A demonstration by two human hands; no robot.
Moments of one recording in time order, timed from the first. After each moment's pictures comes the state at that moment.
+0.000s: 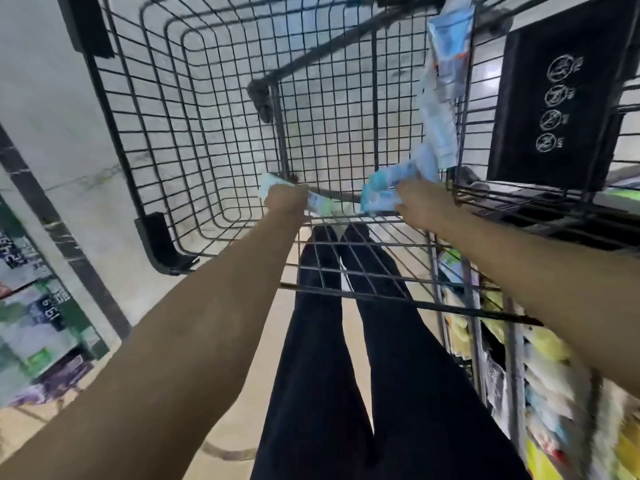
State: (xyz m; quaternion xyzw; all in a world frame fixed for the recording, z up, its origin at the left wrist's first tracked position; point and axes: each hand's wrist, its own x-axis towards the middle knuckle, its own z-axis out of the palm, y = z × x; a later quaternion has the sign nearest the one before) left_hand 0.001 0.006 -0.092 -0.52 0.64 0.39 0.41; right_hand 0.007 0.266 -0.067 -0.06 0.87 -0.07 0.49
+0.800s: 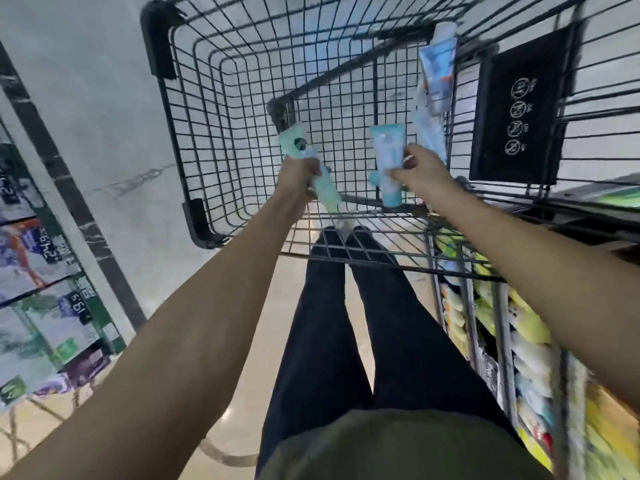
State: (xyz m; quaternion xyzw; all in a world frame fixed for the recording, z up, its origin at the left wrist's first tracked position) left_hand -0.033 0.015 0.047 -0.46 0.56 0.61 0.33; right_hand -0.032 0.253 0.024 0.22 0.78 -0.45 0.38
